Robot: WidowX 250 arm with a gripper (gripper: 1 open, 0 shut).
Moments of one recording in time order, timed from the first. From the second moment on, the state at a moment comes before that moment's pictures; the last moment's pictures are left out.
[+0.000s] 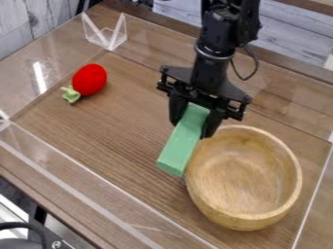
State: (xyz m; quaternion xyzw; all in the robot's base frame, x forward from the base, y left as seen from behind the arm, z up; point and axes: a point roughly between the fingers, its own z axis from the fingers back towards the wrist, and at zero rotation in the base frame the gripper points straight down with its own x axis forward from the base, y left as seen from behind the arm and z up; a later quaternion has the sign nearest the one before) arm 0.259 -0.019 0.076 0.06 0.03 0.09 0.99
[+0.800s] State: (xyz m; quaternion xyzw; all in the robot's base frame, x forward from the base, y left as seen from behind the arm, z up) arm 0.247 0.055 0.079 0.05 0.02 0.09 0.99
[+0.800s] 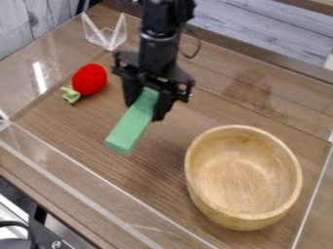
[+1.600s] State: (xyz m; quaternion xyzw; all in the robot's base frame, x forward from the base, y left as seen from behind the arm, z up) arm 0.229 0.088 0.063 0.04 0.01 0.06 1.00
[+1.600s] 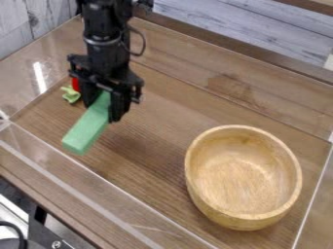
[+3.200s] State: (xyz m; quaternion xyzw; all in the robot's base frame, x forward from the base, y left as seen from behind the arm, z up) arm 0.233 0.101 0.020 0.00 0.04 0.16 0.99
